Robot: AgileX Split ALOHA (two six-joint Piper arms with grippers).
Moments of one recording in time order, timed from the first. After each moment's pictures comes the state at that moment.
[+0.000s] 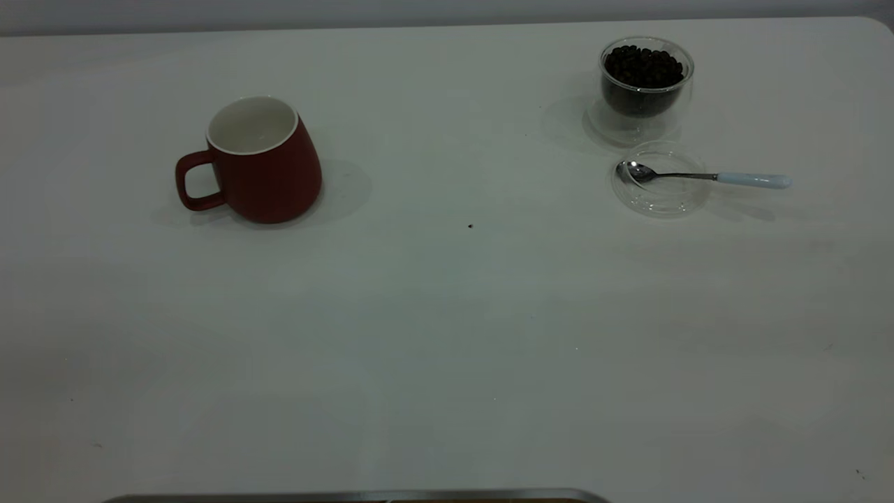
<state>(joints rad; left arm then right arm) 0.04 -0.02 -0.49 -0.06 1.14 0.04 -0.01 -0.02 -0.47 -0.01 1.13 0.03</state>
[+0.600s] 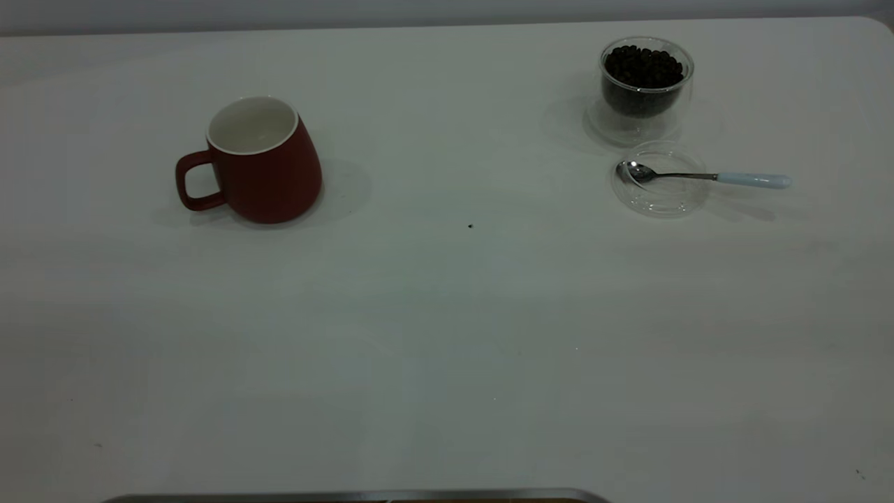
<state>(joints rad) 0.04 0.12 -0.63 -0.04 1.16 0.02 -0.01 -0.02 -0.47 -0.01 1.13 0.03</state>
